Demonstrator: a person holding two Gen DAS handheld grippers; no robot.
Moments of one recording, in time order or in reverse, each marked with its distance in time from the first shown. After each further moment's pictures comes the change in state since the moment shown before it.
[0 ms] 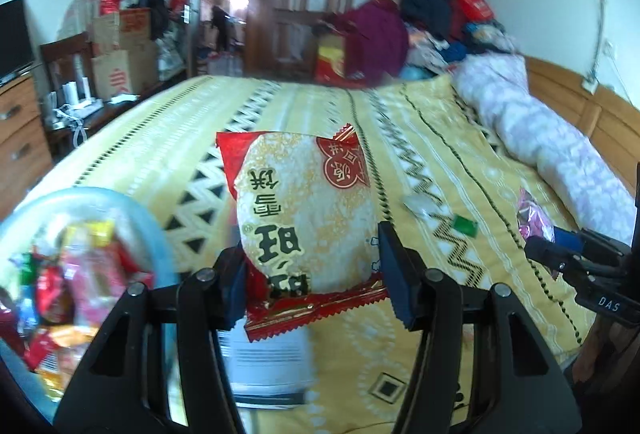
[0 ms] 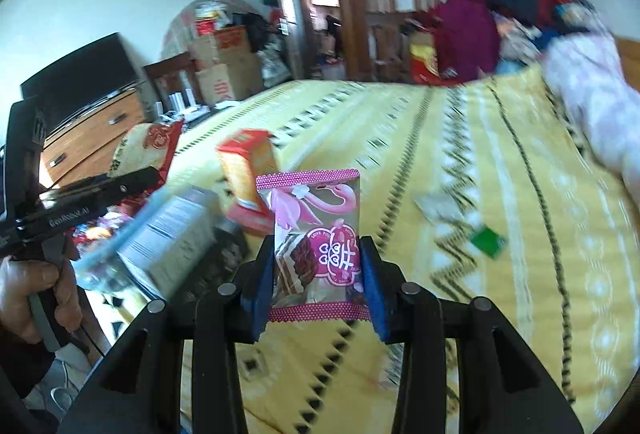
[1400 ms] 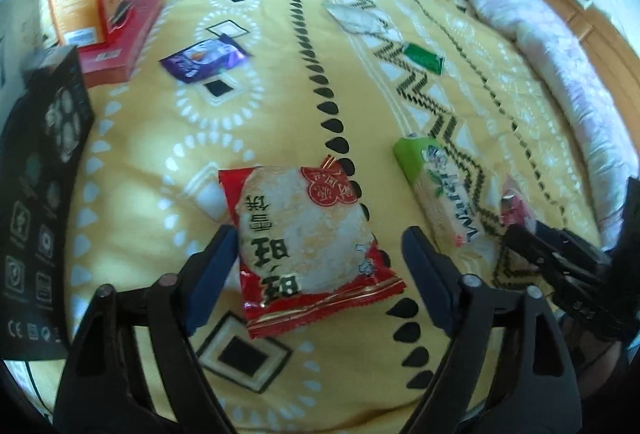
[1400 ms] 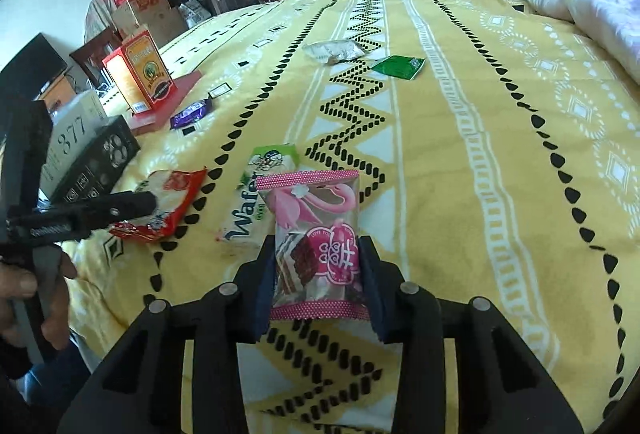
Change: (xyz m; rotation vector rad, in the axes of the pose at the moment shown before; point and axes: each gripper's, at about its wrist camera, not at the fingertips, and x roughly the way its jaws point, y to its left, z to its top) left arm 0.147 -0.116 -0.143 0.023 0.498 -0.203; right arm 0.030 -0.128 -0.174 0.252 0.248 -0.153
